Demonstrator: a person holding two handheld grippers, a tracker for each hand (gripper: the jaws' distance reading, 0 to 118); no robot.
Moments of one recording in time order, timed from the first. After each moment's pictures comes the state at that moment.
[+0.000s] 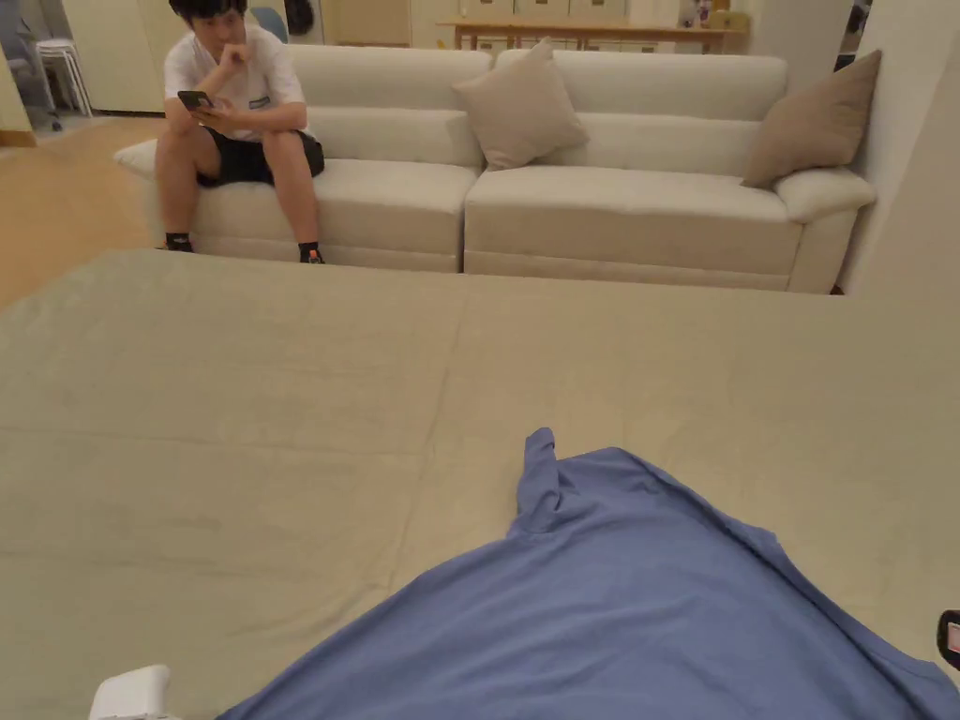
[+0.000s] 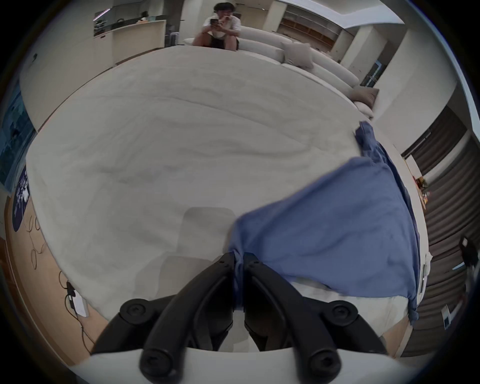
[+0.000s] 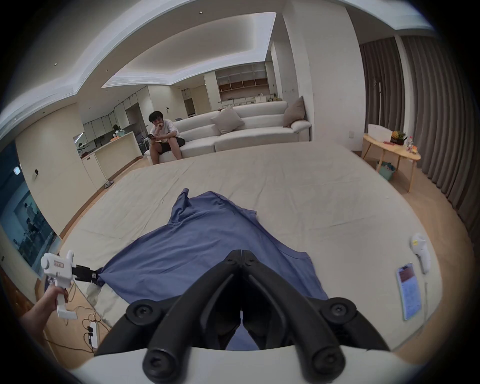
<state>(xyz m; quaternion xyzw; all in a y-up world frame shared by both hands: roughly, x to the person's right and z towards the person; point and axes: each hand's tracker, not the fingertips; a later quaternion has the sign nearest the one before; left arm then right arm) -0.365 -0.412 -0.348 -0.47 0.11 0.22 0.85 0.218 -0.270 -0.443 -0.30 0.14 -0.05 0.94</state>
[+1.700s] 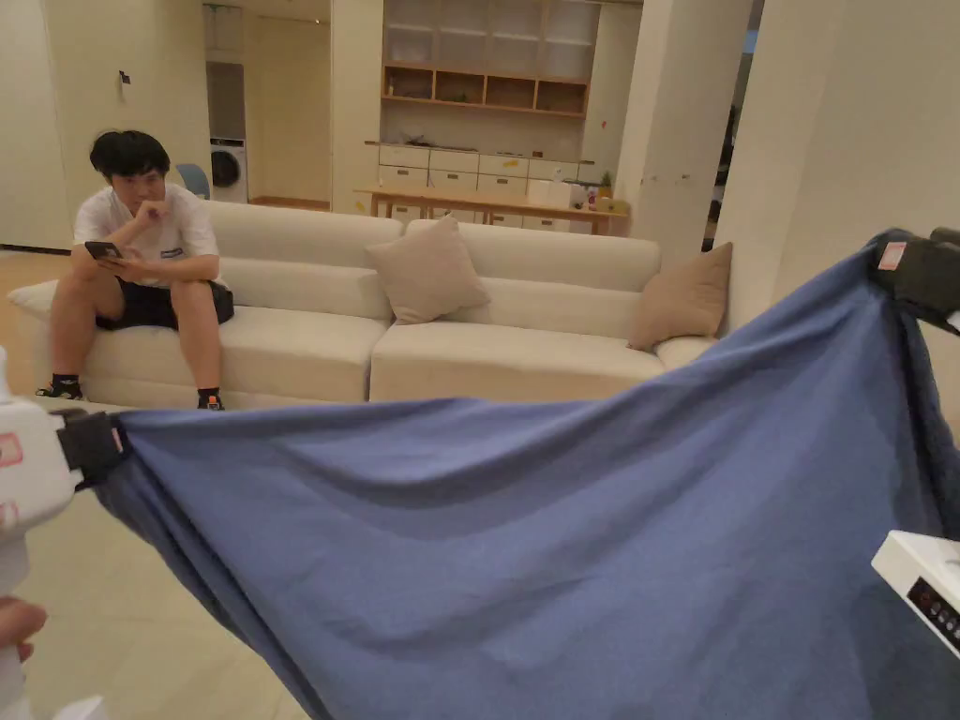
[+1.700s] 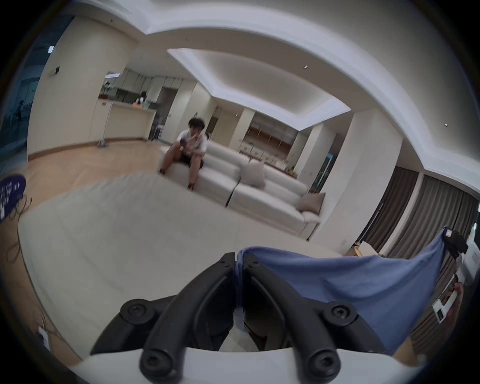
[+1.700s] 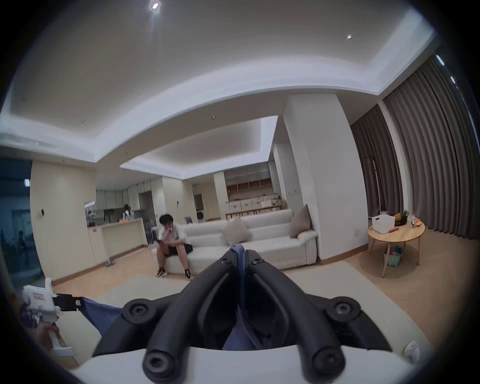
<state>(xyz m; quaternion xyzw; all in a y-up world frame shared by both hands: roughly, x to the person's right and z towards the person) -0.329 -0.080 -0.443 -0.11 0.08 0.19 0.97 0.211 0.040 -0.491 0.03 0.11 -0.09 0.99</state>
